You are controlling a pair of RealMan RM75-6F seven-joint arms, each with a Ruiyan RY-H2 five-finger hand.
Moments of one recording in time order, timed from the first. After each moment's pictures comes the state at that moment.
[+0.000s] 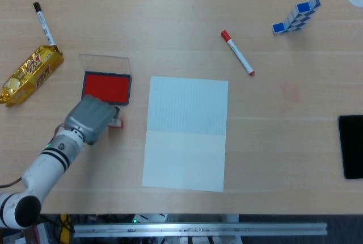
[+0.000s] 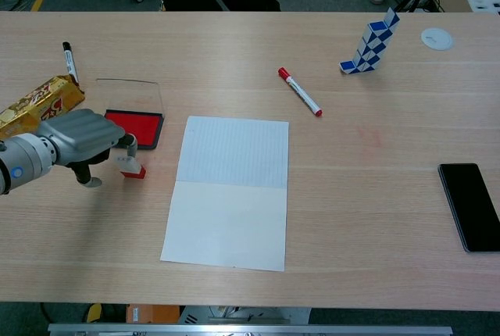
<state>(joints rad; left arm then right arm) -0.78 -1.31 0.16 -1.83 0.85 0.93 0.75 0.14 -1.05 0.10 -1.60 -1.40 1.39 -0.04</state>
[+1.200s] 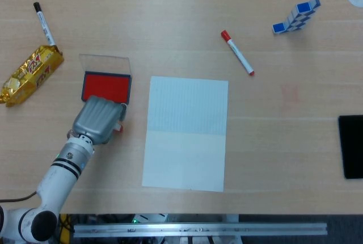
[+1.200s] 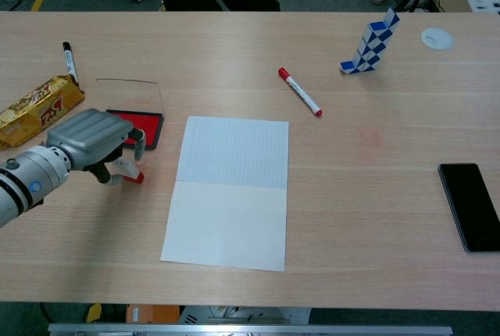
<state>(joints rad) -0.64 -1.46 0.10 -1.78 0.94 1.12 0.72 0.13 -1.04 0.10 -1.58 -1.41 1.39 0.00</state>
